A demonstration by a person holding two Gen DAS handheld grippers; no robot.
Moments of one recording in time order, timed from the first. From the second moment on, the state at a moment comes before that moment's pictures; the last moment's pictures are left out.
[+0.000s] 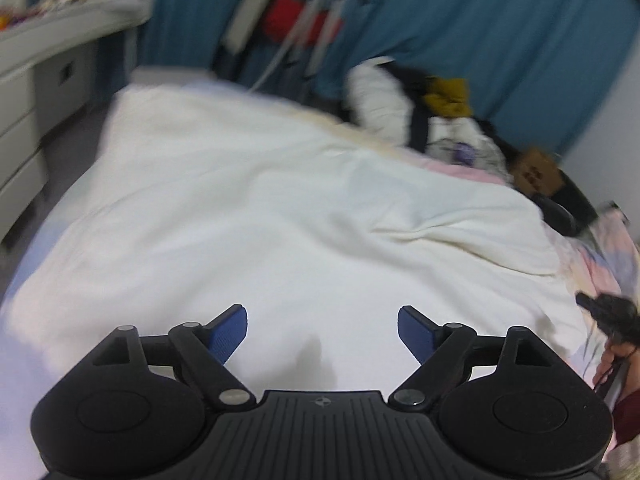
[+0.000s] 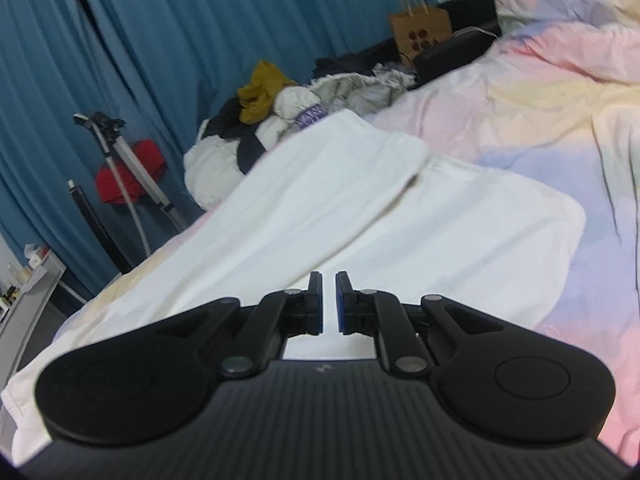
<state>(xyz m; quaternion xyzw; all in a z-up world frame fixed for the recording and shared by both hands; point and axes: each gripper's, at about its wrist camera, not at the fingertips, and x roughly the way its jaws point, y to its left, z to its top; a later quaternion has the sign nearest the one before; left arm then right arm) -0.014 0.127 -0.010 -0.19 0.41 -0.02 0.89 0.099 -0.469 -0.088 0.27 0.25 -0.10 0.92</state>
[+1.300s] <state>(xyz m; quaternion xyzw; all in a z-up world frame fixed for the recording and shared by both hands) -0.069 0.265 -0.070 -0.55 0.29 0.11 0.77 0.065 -0.558 -0.142 0.39 0.22 -0.32 0.83</state>
